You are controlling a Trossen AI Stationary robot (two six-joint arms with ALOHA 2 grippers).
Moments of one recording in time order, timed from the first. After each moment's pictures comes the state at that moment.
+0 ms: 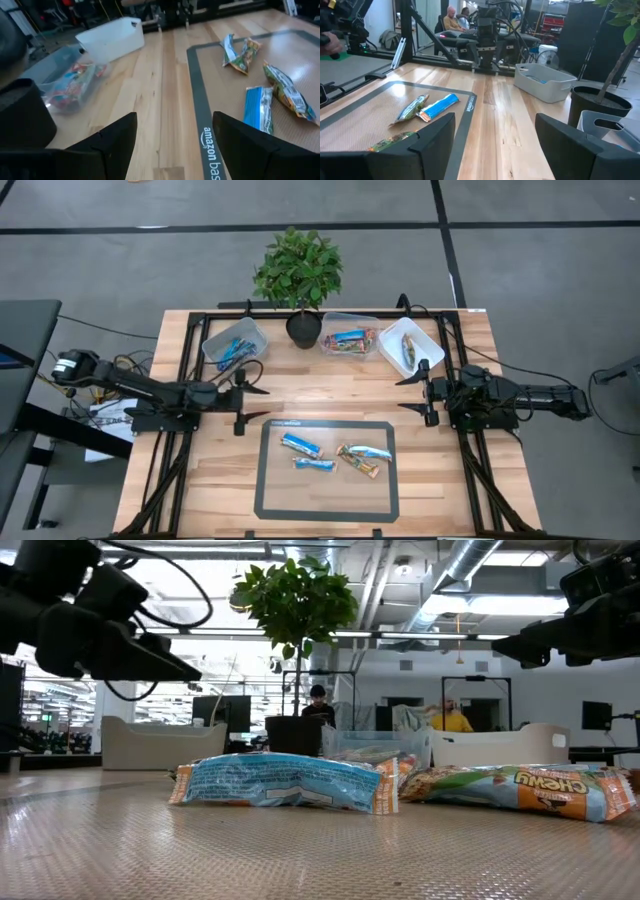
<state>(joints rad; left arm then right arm) -0.13 0.83 0.06 0.53 -0.21 0.15 -0.10 0.12 0.00 0.04 -0.18 -0.18</state>
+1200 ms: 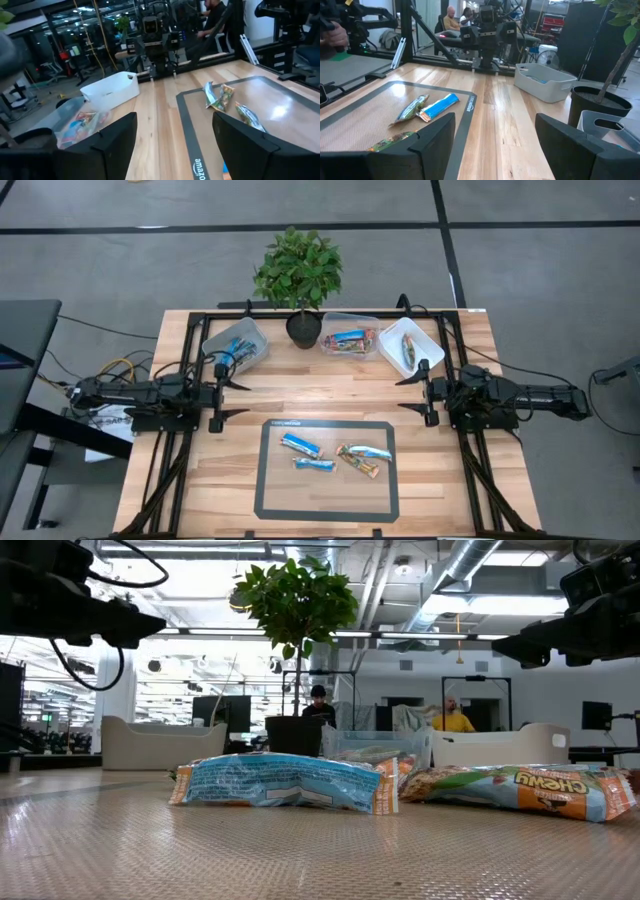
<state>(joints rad) -0.08 0.03 0.03 -0.02 -0.04 0.23 -0.10 0.12 0.00 0.04 -0.18 -0.18</state>
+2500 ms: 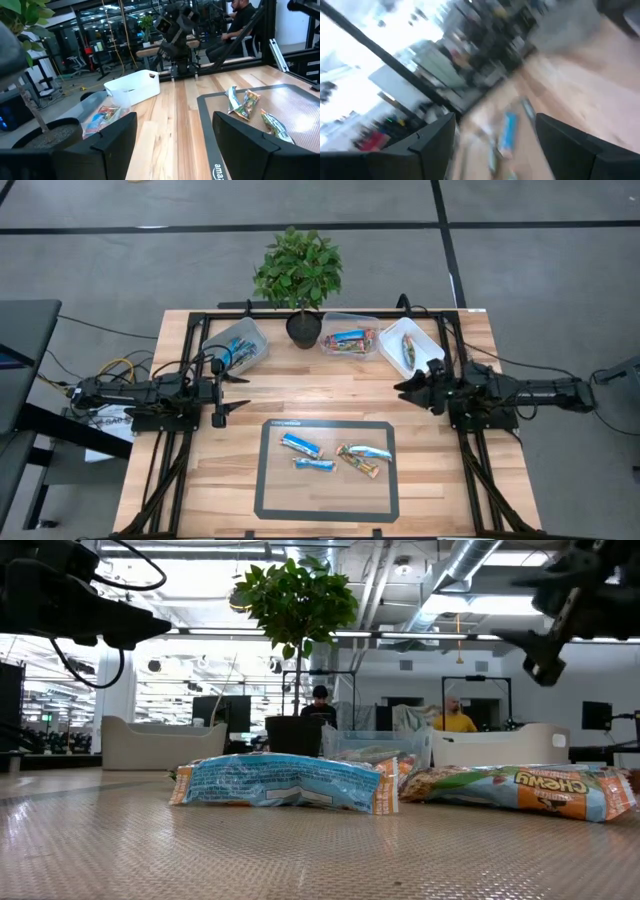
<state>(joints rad) -0.08 0.02 0.03 -0.01 -0.16 0.19 -0.05 0.26 0.08 0.15 -0.13 0.76</state>
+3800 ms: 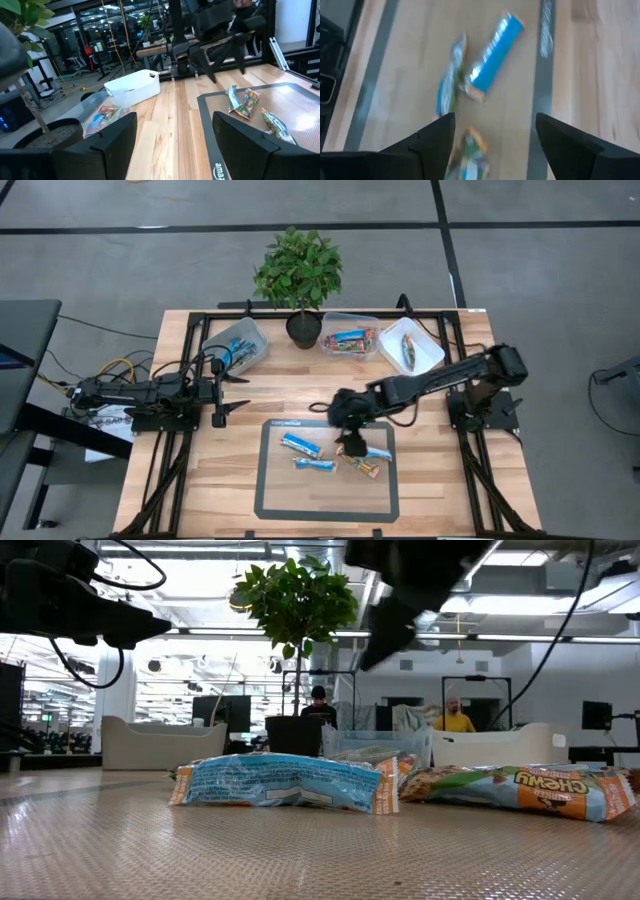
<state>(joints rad) -0.08 0.02 0.03 -0.01 -0.16 0.19 0.19 1.72 1.27 -0.53 -0.10 0.09</state>
